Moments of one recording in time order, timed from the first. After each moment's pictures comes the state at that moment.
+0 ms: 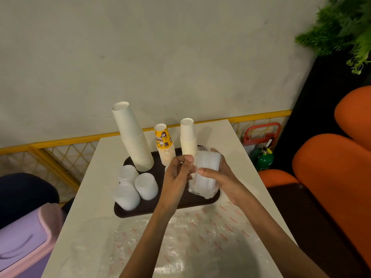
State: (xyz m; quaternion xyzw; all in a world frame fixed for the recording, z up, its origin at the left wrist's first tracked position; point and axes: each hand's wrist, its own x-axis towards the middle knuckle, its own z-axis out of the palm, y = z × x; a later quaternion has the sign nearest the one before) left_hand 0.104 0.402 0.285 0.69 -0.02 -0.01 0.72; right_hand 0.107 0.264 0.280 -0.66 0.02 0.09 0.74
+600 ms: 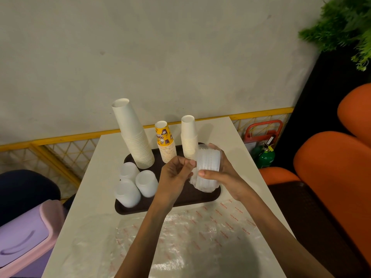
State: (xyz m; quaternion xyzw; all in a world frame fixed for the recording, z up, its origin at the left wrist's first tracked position) left_hand 0.103 0.409 0.291 0.70 -0.02 -0.01 0.71; right_hand 0.109 0.262 0.282 -0.71 -0.02 0.09 0.70
